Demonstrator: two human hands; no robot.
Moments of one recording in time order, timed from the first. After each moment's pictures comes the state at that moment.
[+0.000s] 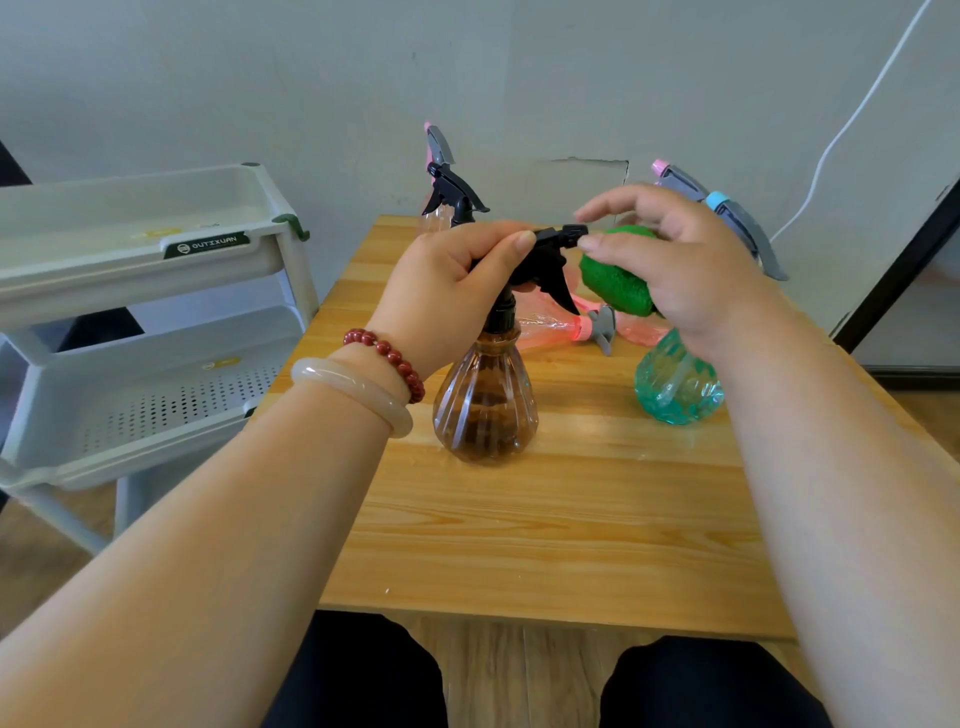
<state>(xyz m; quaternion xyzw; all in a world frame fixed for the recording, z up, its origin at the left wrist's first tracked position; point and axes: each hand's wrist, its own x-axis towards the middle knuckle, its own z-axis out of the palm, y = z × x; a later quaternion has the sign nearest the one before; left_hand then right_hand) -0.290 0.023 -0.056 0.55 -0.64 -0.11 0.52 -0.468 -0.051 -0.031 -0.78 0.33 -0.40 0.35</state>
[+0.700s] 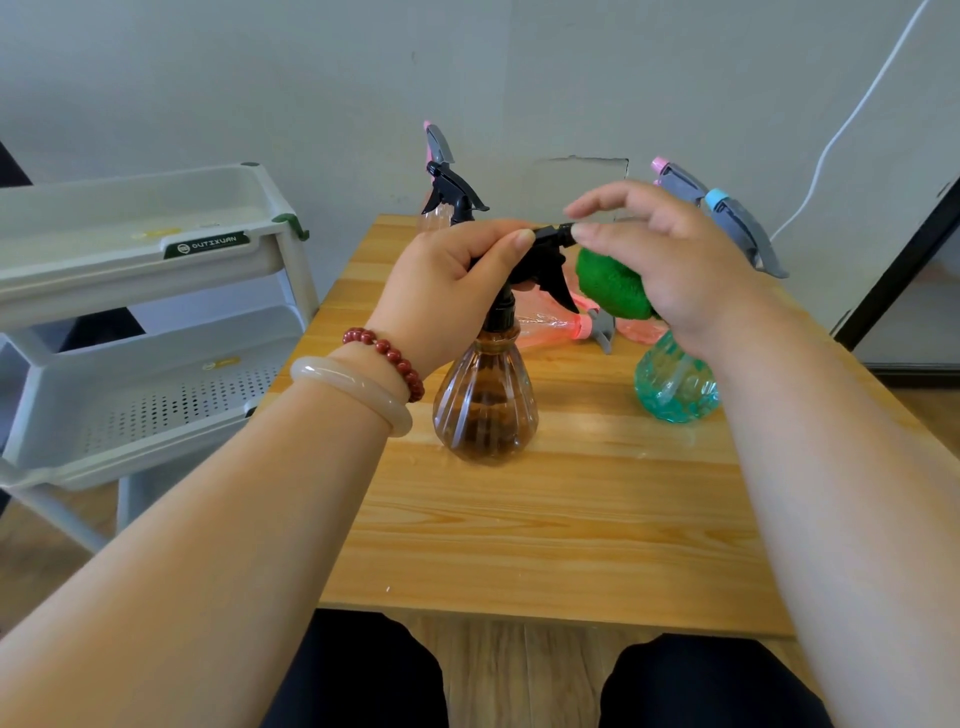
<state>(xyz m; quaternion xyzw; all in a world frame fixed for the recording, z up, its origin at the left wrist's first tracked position) -0.289 0.023 -0.056 0.55 -0.64 -0.12 0.52 -0.462 -0.047 -0.028 -0.78 0.35 -0.39 0.36</state>
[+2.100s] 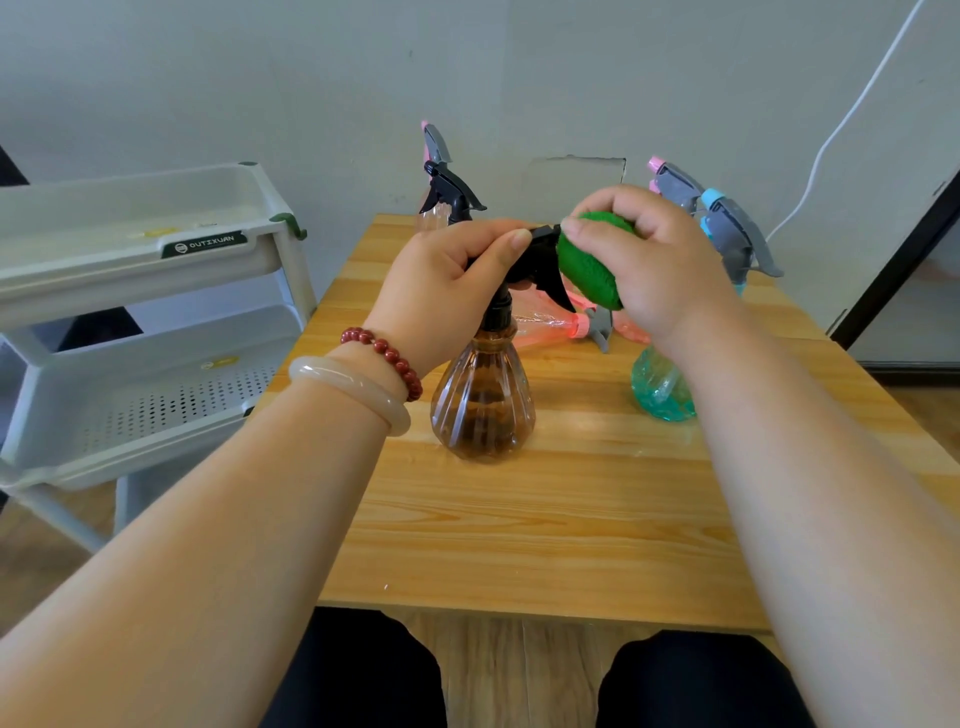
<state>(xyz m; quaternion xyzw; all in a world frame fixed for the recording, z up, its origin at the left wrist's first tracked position) -0.290 0.023 -0.056 0.55 -0.64 -0.12 0.53 -0.453 -0.045 -0.036 -0.77 0.35 -0.43 0.30</state>
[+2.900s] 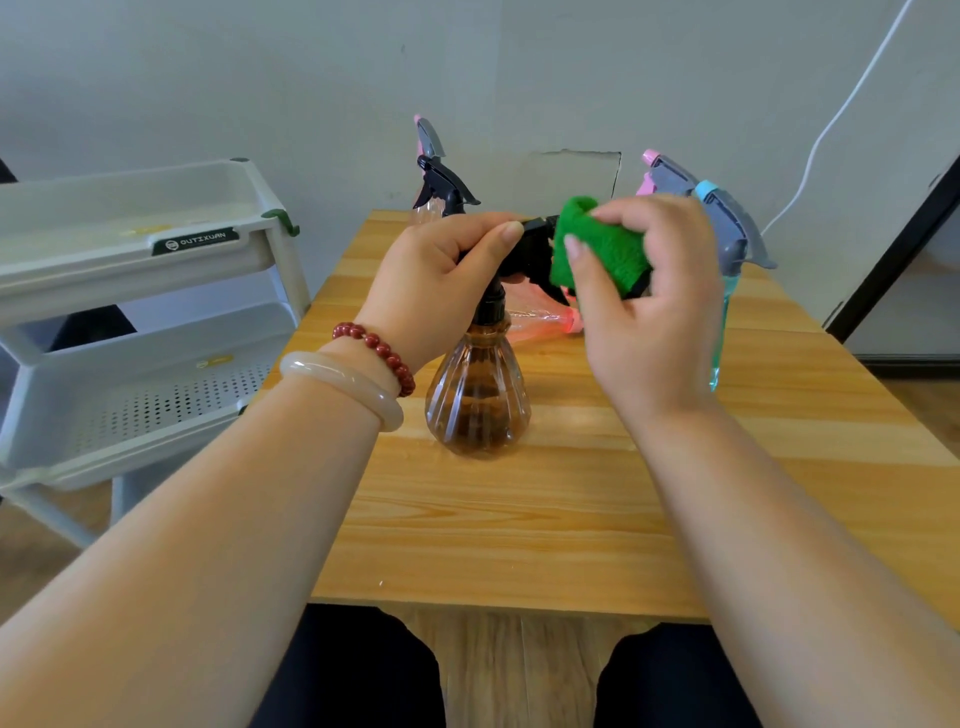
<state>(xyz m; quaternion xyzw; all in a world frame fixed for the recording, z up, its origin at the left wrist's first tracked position) -0.293 0.026 -0.054 0.54 -0.64 -0.12 0.53 -0.447 -0.018 -0.072 -0.72 0.27 -0.63 -0.01</state>
